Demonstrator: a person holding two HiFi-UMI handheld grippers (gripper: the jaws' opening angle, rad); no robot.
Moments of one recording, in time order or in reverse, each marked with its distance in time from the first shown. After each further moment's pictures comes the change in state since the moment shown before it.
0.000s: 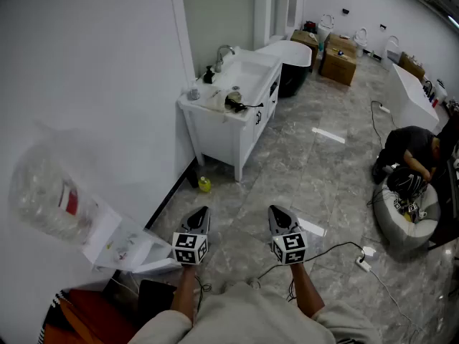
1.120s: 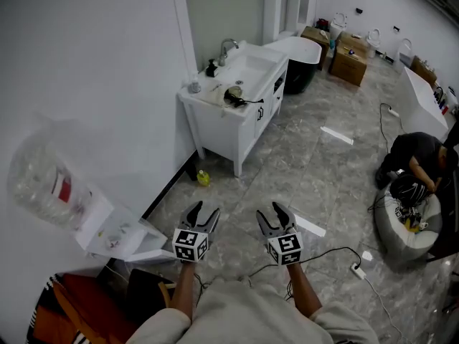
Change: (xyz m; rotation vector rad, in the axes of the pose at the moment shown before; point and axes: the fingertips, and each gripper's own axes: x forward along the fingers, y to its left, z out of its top) left arm 0.042 -0.064 -0.010 -0.018 0.003 -0.023; right arm -0.005 -0.041 -0.018 -0.031 -0.018 0.121
